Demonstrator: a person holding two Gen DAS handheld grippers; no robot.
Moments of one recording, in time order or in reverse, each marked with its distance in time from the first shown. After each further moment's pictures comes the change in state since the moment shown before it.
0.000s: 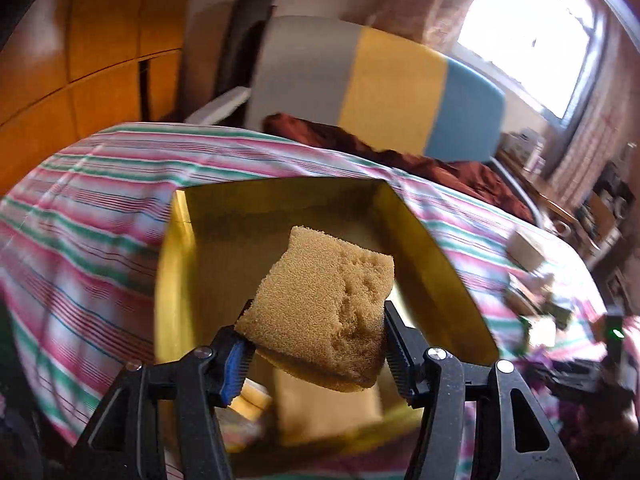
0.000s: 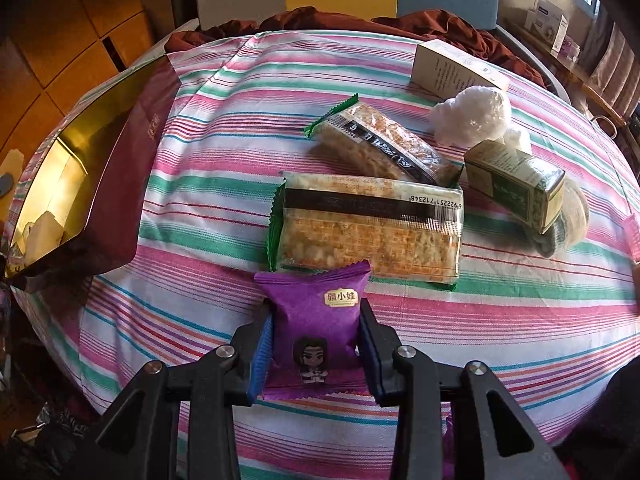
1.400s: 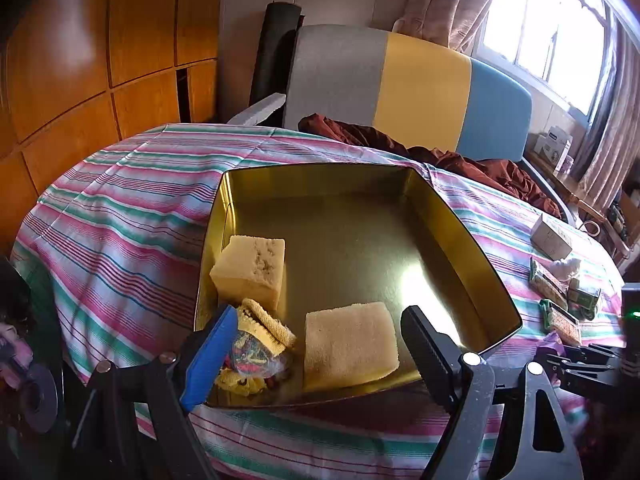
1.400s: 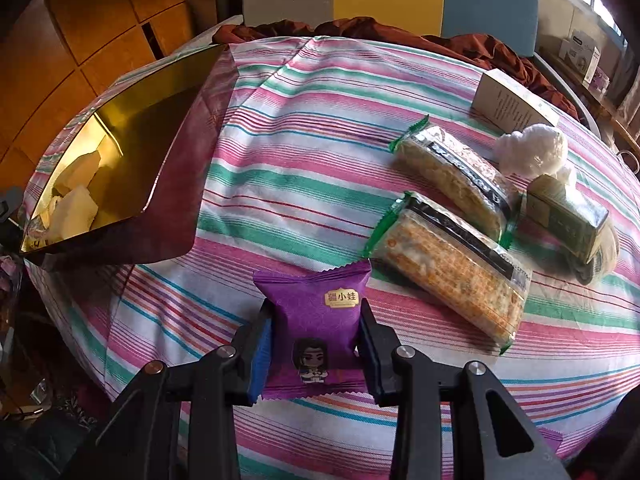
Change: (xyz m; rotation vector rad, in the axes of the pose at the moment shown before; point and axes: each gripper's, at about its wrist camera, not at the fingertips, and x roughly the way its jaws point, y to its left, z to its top) left arm -0.029 -0.020 -0.048 0.001 -0.040 0.123; right arm 0.014 0.052 0.009 -0.111 -0.037 0.073
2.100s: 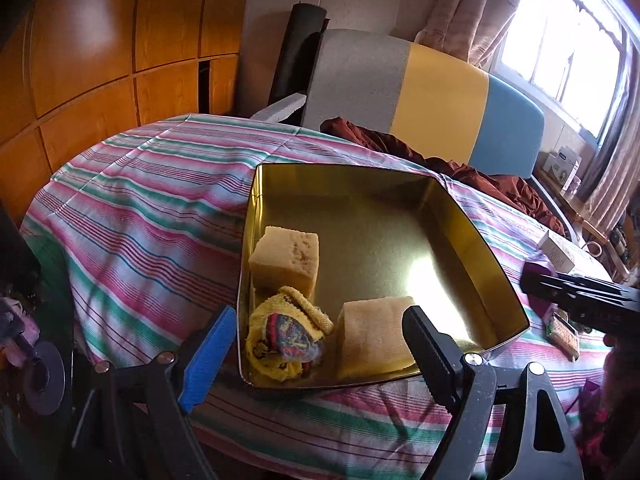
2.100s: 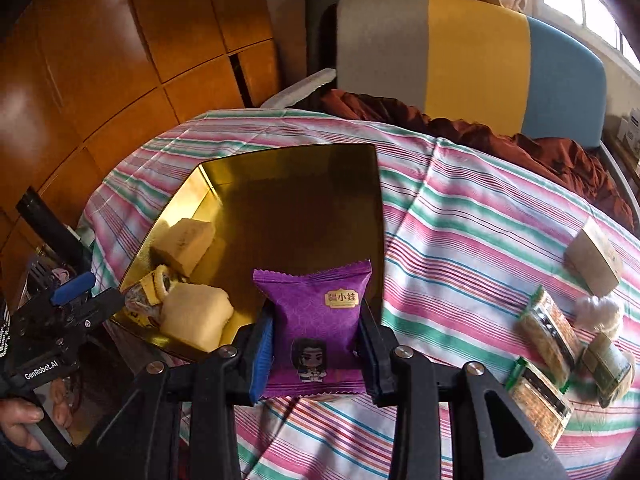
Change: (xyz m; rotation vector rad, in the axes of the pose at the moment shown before) left arm -0.012 0.034 -0.009 -0.080 -0.009 0.012; right arm -0.037 0.120 0.076 -0.190 -0.175 0.174
